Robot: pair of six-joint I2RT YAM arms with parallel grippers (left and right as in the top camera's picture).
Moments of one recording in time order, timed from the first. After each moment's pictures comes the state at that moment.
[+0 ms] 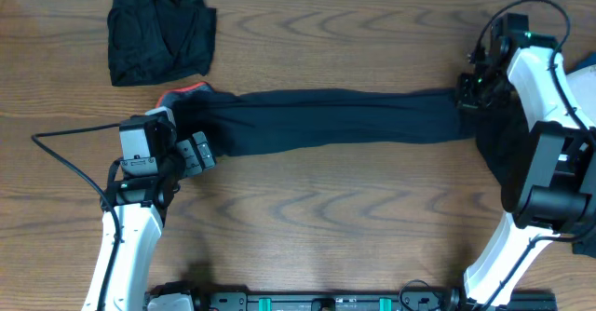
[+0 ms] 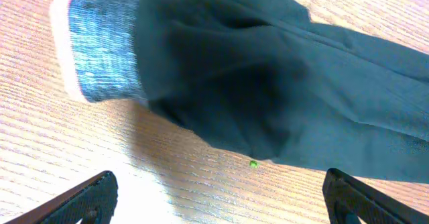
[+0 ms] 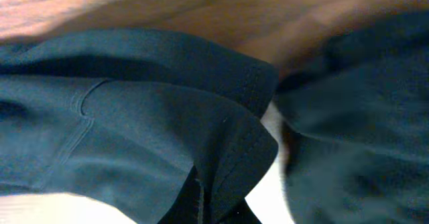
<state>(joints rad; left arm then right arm) 0.11 1.16 0.66 -0.44 0.10 -0.25 -0.15 2.08 1.67 -1.10 -0.04 0.04</state>
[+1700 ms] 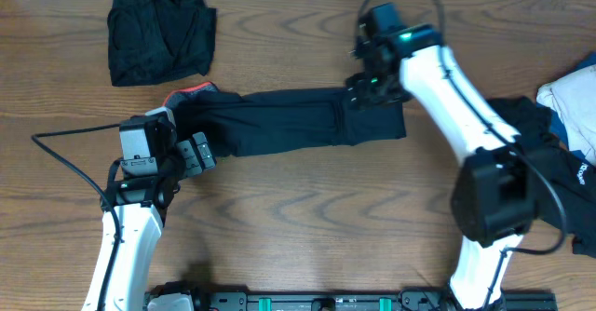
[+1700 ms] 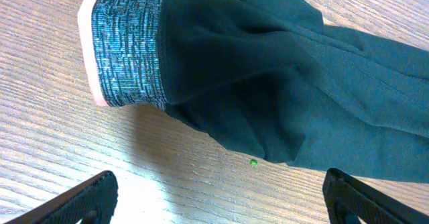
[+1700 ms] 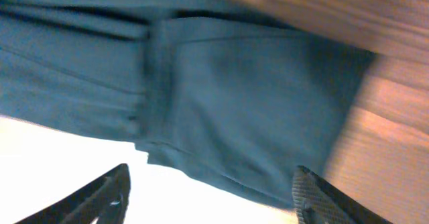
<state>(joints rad) 0.11 1.16 0.66 -0.44 0.10 -0.25 0.31 2.02 1.75 -1.12 -0.08 0.10</state>
